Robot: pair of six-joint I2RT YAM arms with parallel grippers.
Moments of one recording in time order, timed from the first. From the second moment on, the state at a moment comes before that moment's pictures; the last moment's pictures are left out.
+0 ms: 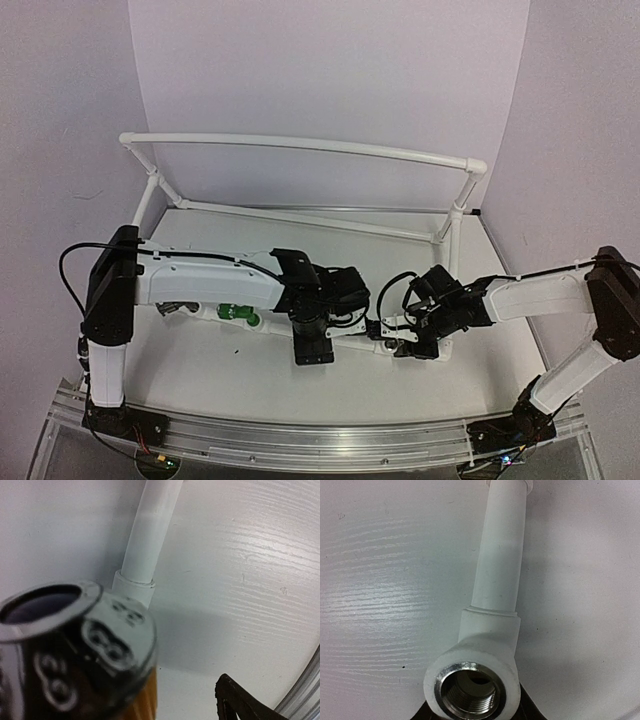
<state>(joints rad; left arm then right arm) -1.23 2.03 1.65 -0.97 -0.24 0.29 0.73 1.52 0.71 -0.31 -0.19 -0.84</state>
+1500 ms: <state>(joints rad) -1.18 1.51 1.25 -0.72 -0.24 -0.64 0.76 1.42 1.02 -0.43 -0.42 -0.61</state>
